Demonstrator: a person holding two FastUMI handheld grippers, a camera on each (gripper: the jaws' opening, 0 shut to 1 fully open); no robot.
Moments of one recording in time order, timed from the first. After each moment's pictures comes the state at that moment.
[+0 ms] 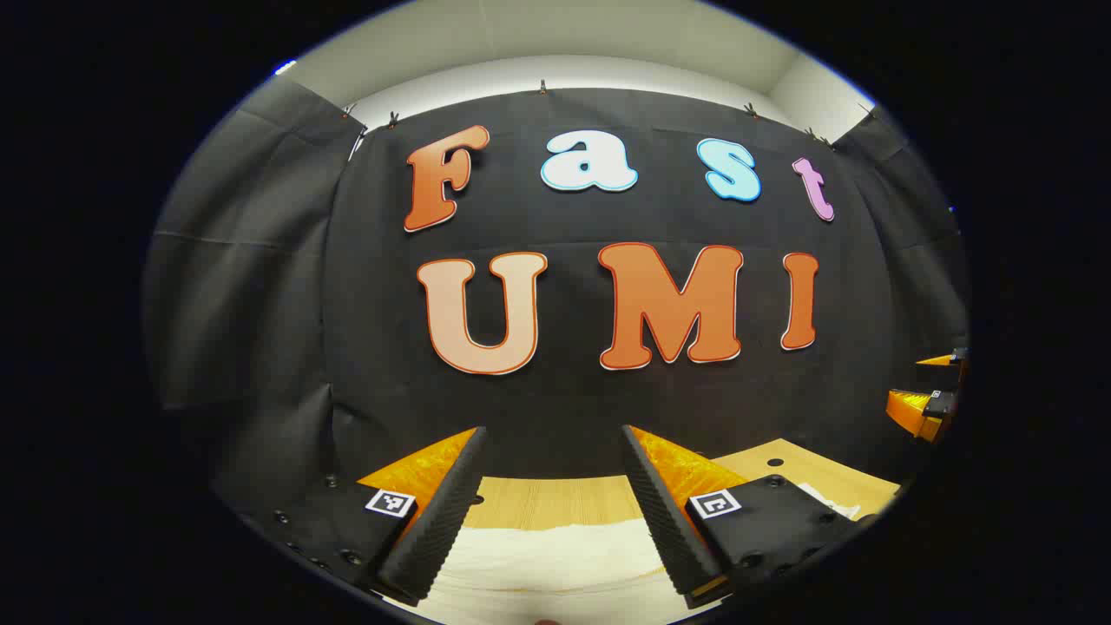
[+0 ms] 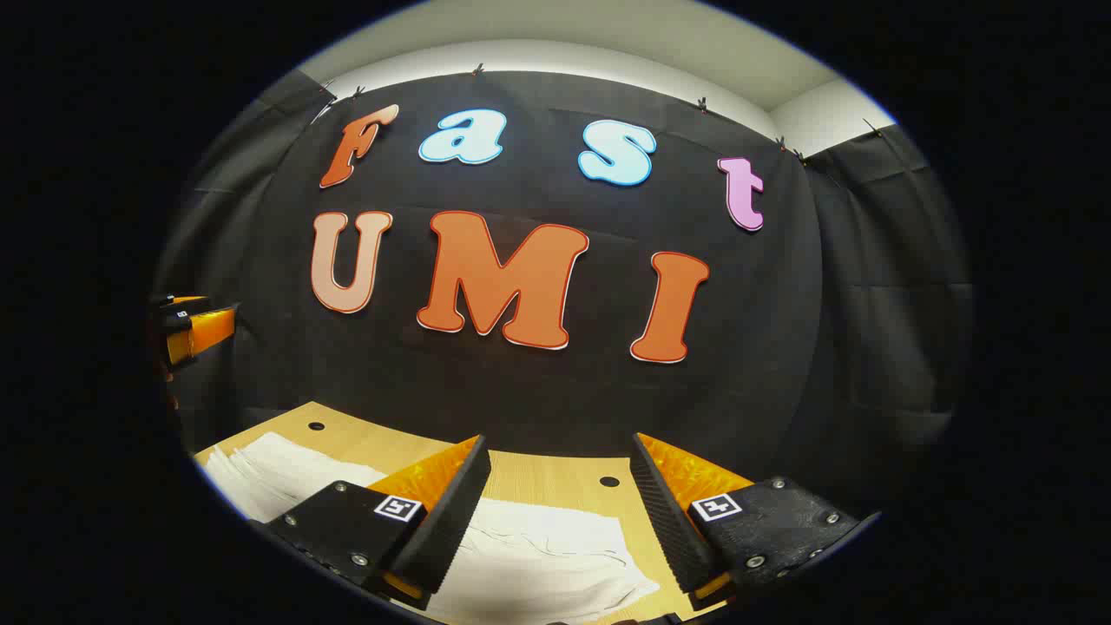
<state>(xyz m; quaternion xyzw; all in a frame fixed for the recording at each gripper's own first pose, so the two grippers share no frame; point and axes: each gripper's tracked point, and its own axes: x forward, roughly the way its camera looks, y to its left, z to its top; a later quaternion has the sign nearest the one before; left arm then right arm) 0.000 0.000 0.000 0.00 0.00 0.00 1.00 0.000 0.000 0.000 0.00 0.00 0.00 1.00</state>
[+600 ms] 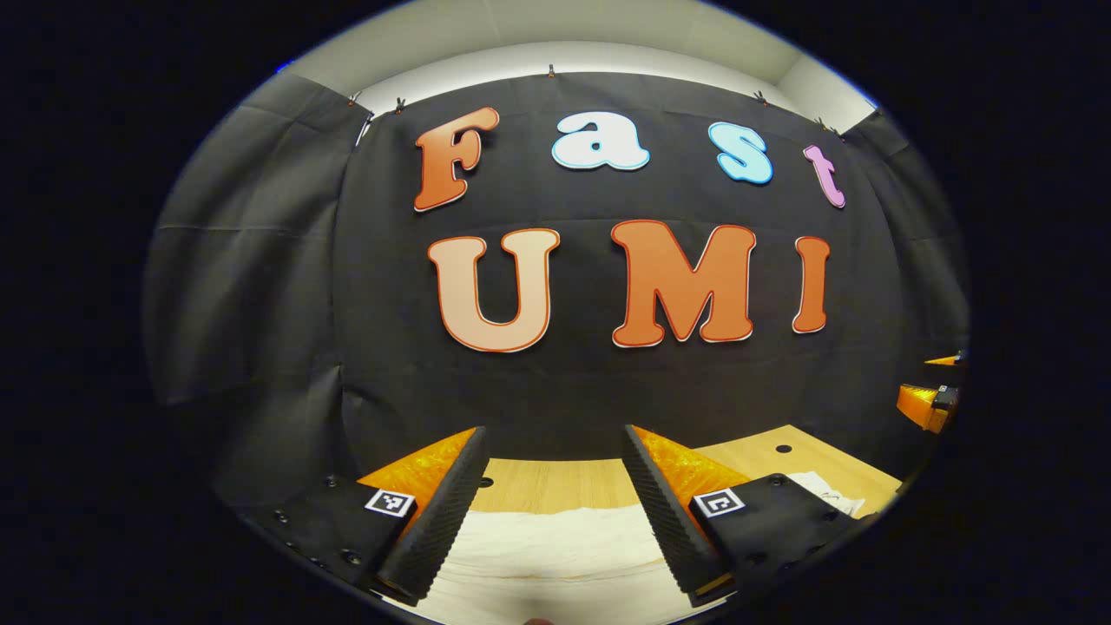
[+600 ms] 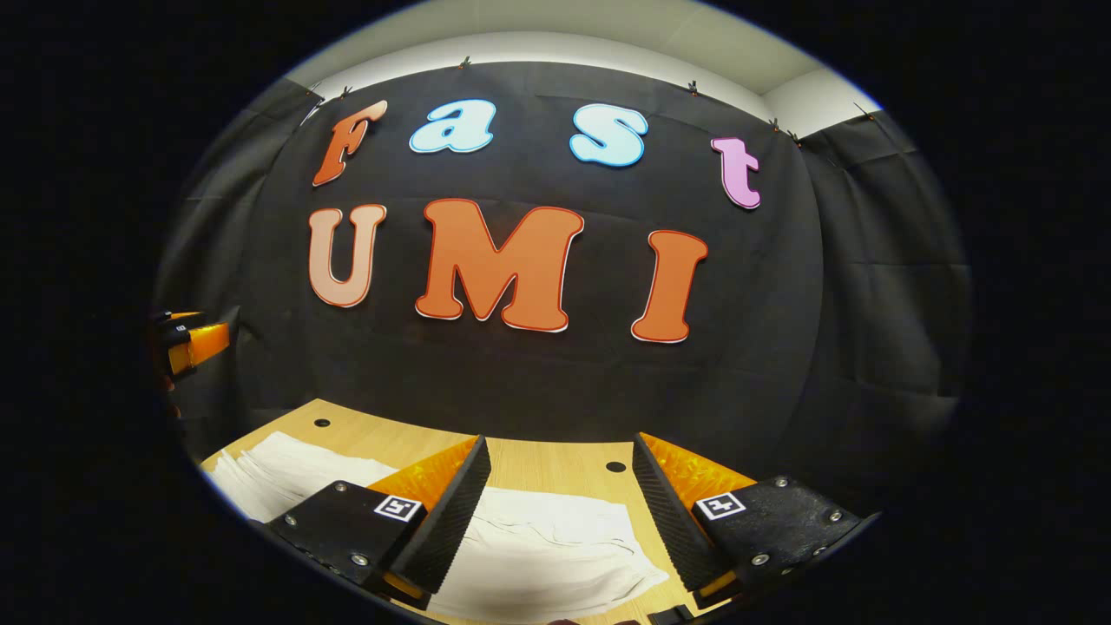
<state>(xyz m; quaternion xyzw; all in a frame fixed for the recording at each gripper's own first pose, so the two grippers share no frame) -0.003 0.019 -0.024 0.00 0.03 0.02 1.00 0.003 -0.006 -0.019 0.01 0.03 0.00 1.00</state>
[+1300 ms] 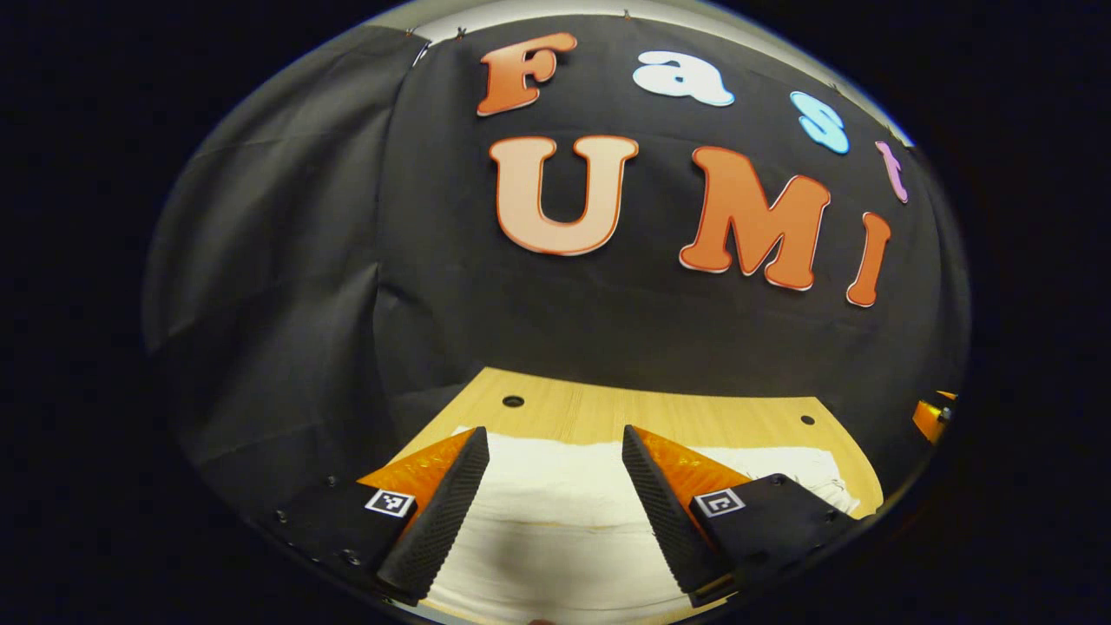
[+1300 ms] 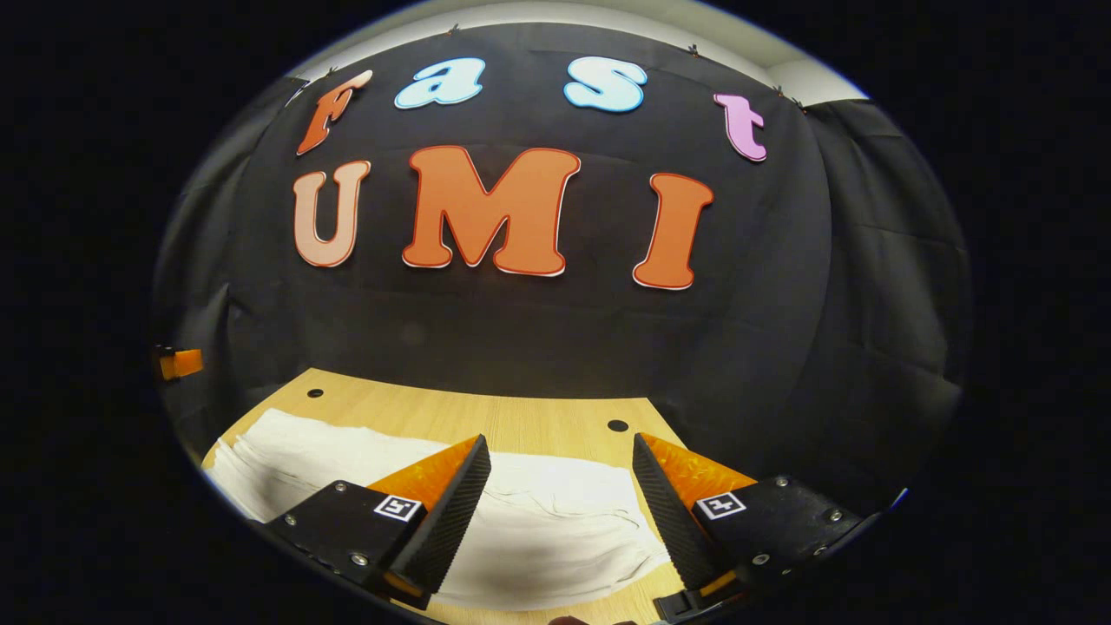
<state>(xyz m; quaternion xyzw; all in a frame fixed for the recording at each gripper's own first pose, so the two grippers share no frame) -0.001 0.086 -0.148 -0.08 0.21 0.07 0.97 0.022 -0.001 -0.075 0.02 0.13 0.00 0.99</state>
